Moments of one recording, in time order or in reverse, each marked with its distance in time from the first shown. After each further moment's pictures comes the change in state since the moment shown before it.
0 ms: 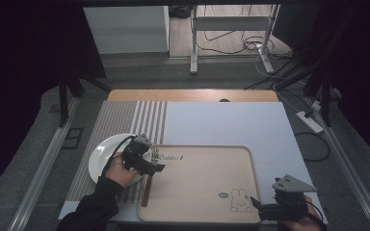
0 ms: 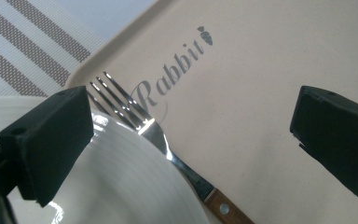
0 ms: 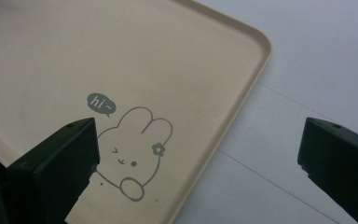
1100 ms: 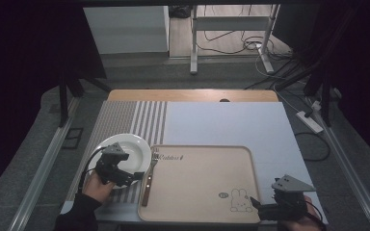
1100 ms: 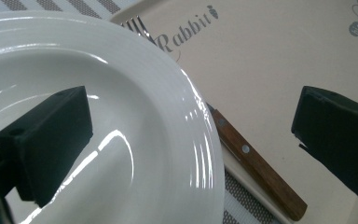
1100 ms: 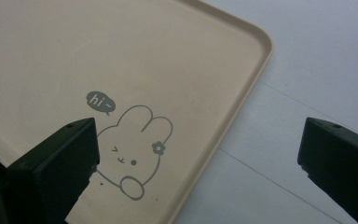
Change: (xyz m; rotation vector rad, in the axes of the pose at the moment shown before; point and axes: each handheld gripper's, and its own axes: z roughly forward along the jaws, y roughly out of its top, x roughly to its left) left arm 0.001 -0.064 -0.050 -0.122 0.016 -0.096; right arm 0.001 0.000 0.001 0.010 -0.003 -0.001
